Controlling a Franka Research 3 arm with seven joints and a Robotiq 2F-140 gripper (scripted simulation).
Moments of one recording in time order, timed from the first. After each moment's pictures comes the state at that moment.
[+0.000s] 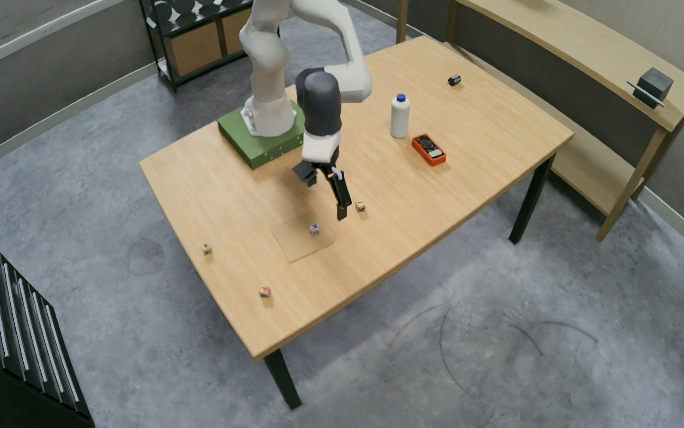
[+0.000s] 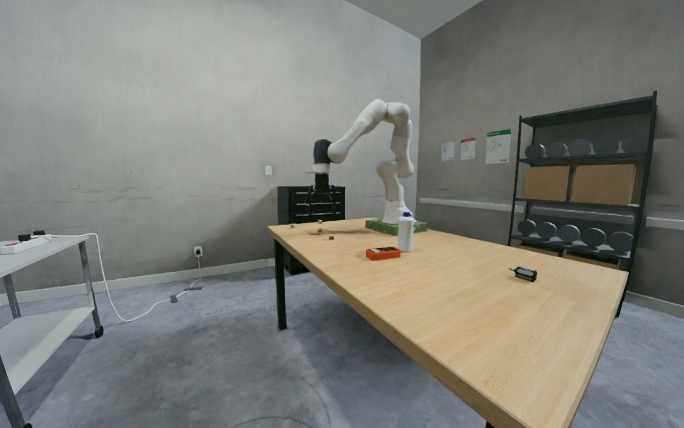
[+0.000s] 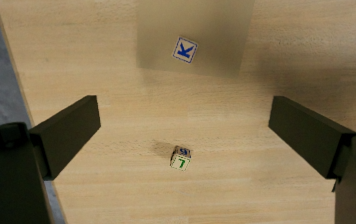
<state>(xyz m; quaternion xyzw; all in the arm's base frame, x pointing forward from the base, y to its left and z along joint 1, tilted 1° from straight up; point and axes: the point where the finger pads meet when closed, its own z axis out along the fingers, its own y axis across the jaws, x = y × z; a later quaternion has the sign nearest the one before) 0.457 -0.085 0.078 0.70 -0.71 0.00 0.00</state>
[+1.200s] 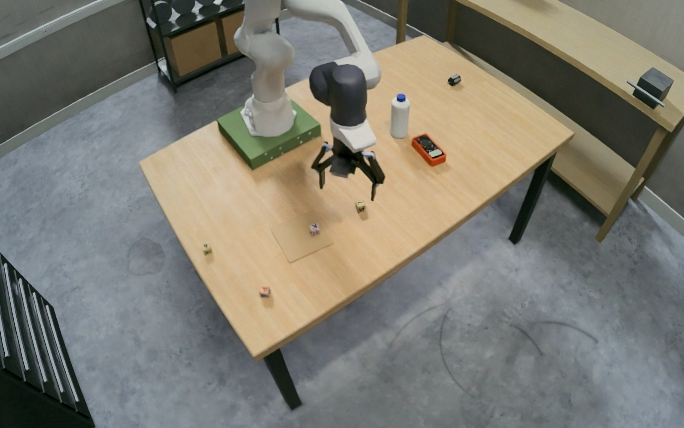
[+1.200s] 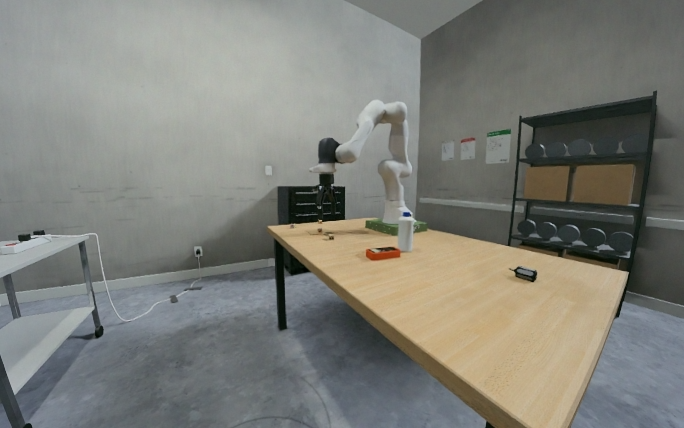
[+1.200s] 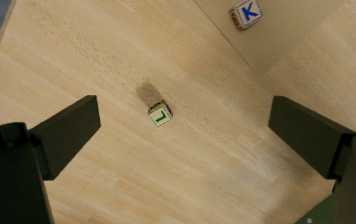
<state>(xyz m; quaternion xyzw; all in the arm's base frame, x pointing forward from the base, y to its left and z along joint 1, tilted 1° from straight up) 0.461 -0.016 0.074 0.89 -0.45 0.00 0.00</state>
